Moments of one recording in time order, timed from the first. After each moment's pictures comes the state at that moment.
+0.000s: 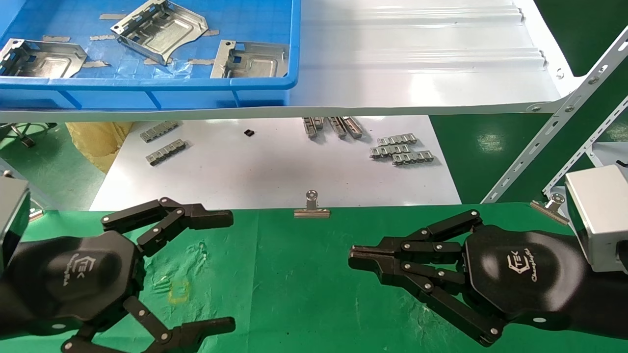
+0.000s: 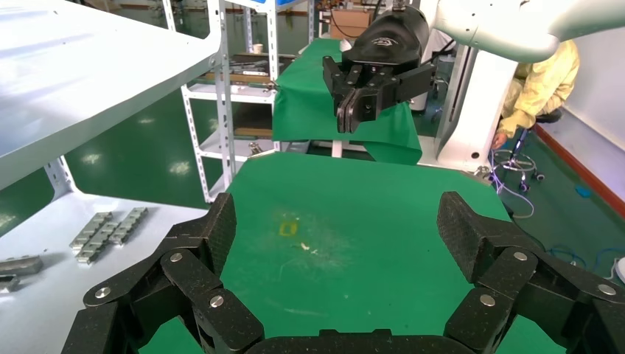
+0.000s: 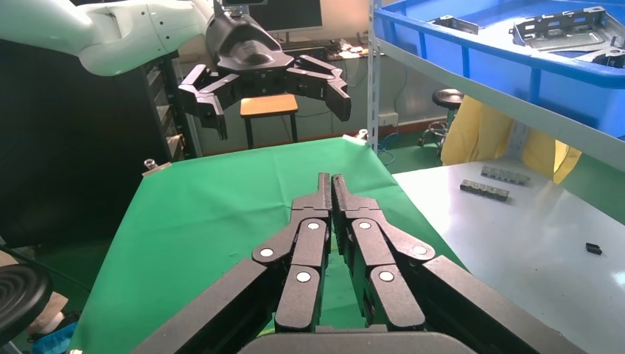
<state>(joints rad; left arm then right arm) -1.11 0.62 0.28 -1.28 0.74 1.49 -0.19 1.09 -0.58 -0.36 1.26 -0.67 -1.46 0.14</state>
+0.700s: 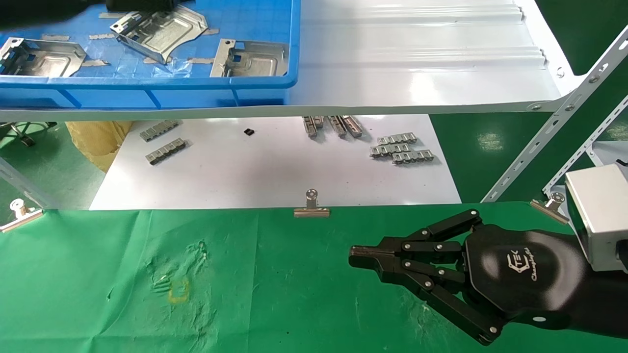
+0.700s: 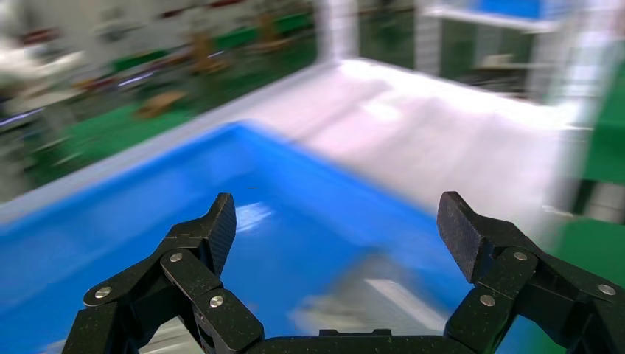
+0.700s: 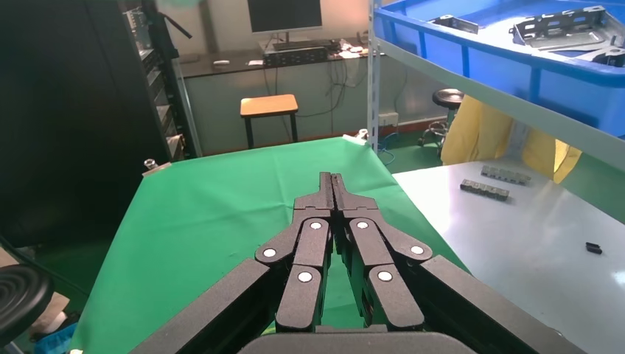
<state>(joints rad) -1.86 0.92 0.44 -0.58 1.18 1.17 -0.23 1.09 -0.58 -0.36 1.26 -0.67 -1.46 0.14</state>
